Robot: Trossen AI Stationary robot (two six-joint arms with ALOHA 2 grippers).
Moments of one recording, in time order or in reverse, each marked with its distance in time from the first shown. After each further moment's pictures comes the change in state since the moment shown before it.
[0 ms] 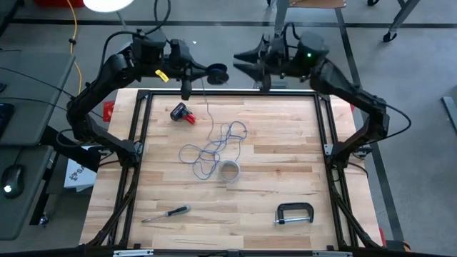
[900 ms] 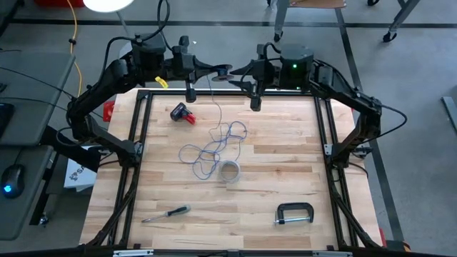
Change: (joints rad) left arm -0.111 0.001 0.000 0.114 -0.125 0.266; right arm 0.144 0.086 0.184 -0.375 0.321 -0.304
